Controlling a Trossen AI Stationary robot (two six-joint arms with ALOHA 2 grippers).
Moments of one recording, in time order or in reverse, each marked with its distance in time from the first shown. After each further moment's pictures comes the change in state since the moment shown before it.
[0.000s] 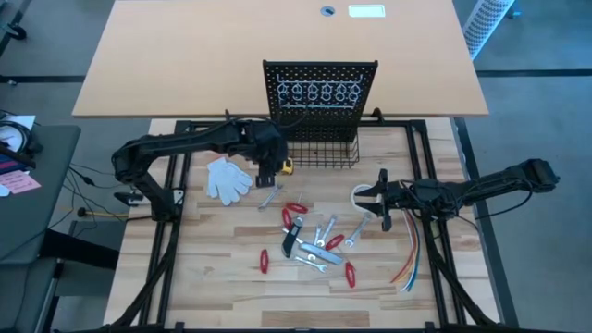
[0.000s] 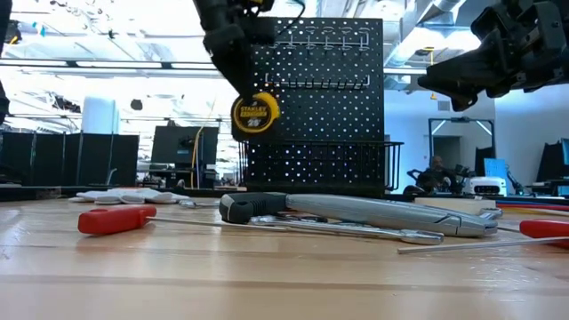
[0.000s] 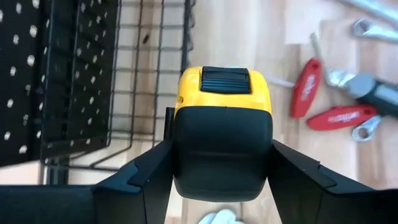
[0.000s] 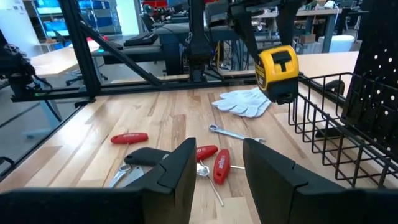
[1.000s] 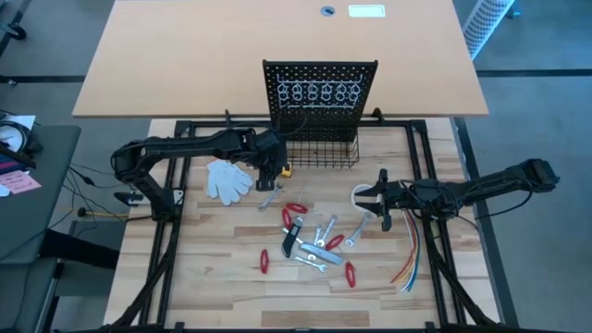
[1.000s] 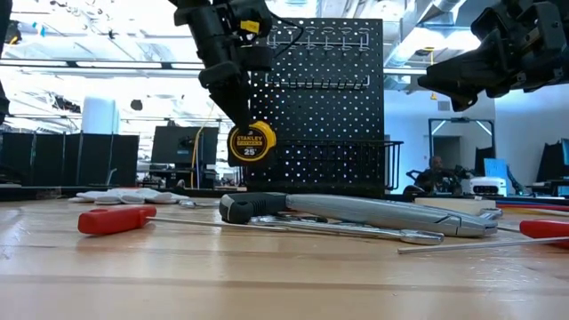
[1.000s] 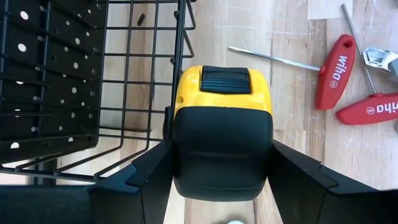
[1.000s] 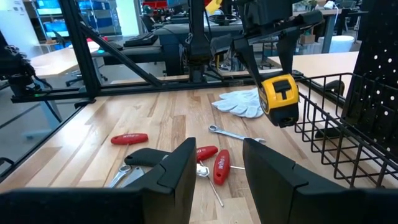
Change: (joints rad) left arm 0.018 0.004 -0.172 0.175 -0.035 0.038; right arm 0.000 0.000 0.000 0.002 0.000 -0.001
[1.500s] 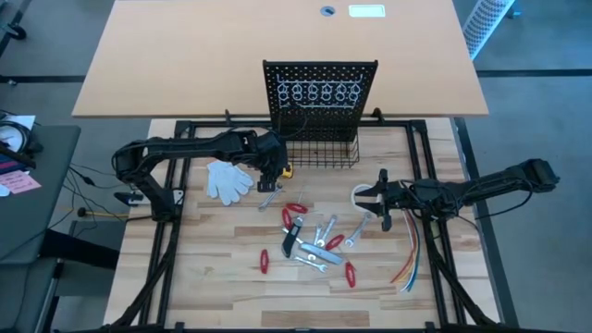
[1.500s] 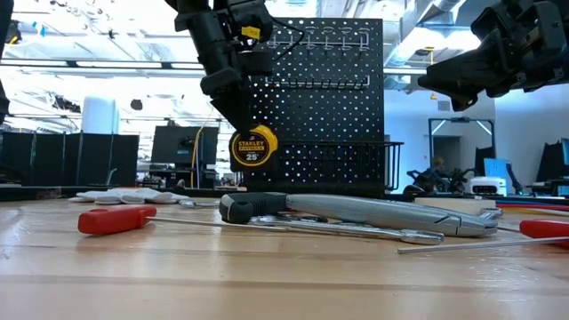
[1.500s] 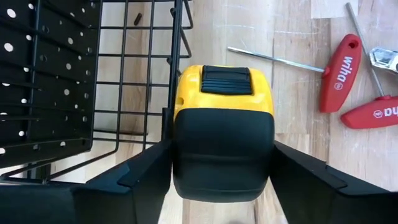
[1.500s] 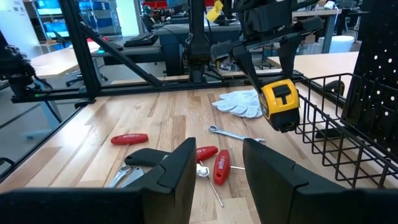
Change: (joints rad) left arm 0.000 0.008 -0.029 0.044 -0.005 0.000; right arm 0.000 0.000 0.000 0.000 0.000 0.000
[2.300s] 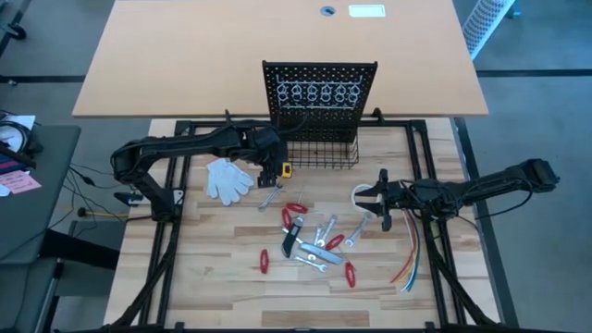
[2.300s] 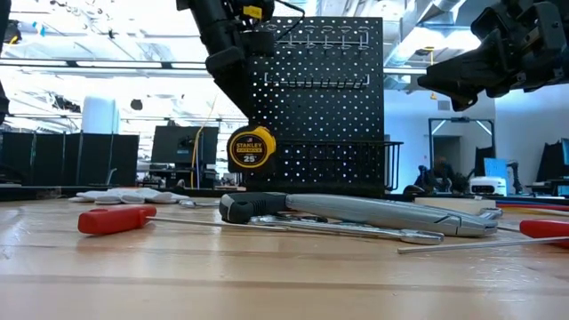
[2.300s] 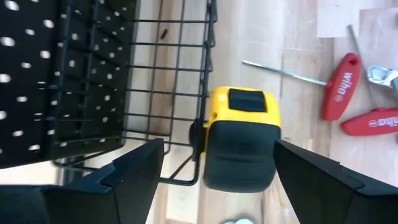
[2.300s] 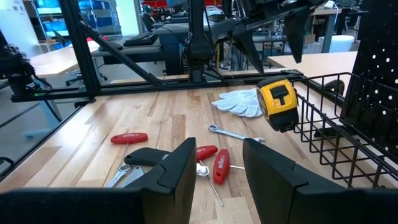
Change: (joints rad) left arm -0.031 -0.016 0.123 -0.126 -0.058 -0.035; right arm 0.000 0.000 0.000 -0.001 0.000 -0.001
